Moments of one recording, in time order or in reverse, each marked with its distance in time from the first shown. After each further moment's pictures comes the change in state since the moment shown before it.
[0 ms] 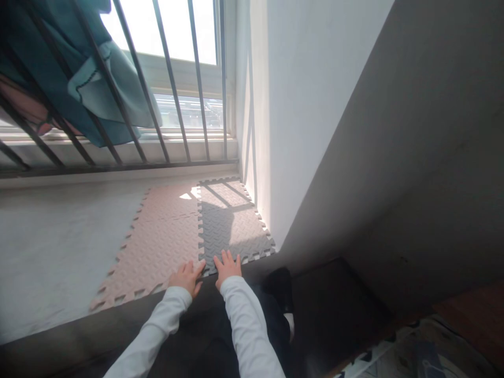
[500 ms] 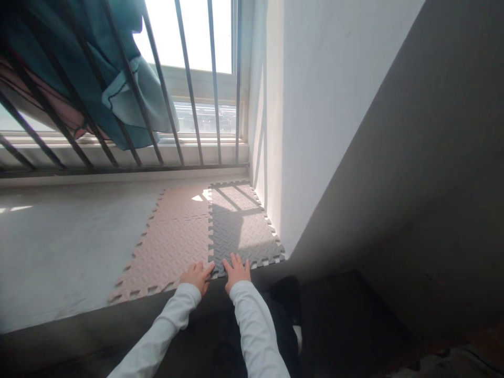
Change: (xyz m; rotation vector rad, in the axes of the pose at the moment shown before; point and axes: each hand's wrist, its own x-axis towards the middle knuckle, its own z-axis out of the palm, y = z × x) left_hand 0.002 0.000 -0.016 -0.058 -0.096 0.012; right_hand 0.000 -0.001 -0.003 -0.001 -0.016 0.026
